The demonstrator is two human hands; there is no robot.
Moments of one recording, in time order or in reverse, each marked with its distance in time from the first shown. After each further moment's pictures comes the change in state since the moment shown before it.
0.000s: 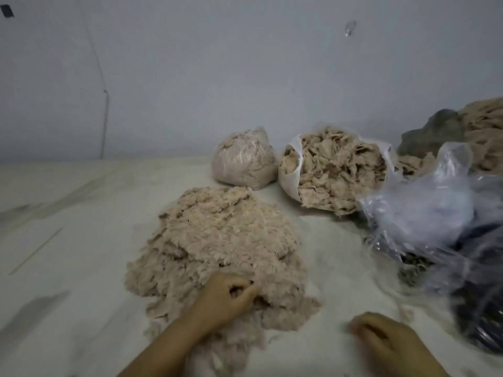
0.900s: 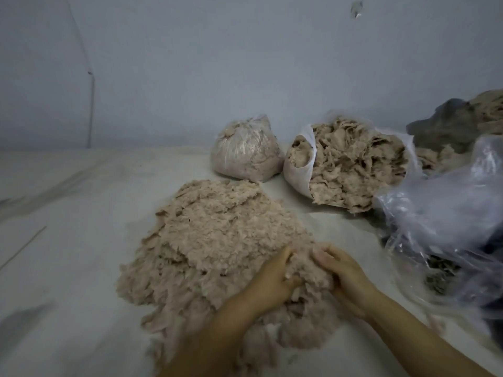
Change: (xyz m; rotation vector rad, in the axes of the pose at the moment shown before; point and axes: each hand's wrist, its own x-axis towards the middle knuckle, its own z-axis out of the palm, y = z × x) left_hand 0.072 -0.014 0.042 -0.176 -0.190 -0.064; right_hand 0.110 -0.081 0.080 1.084 -0.293 0.341
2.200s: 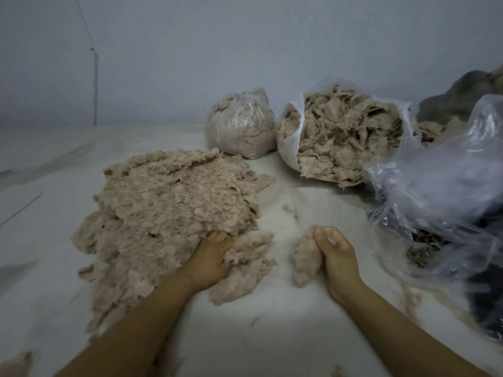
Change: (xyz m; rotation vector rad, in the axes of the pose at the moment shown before) left_hand -0.029 -0.064 -0.014 0.534 0.033 -0.097; right_hand 0.006 0.043 -0.058 -0.084 0.359 -0.229
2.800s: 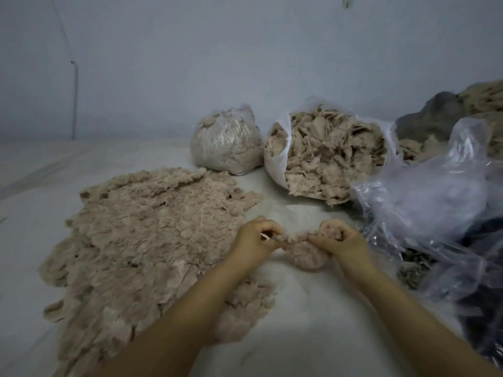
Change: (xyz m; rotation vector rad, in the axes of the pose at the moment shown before) left_hand 0.077 0.095 -0.010 -0.614 0.209 0.036; right_hand 0.040 -0.053 -0.016 -0.303 -0.114 -0.149
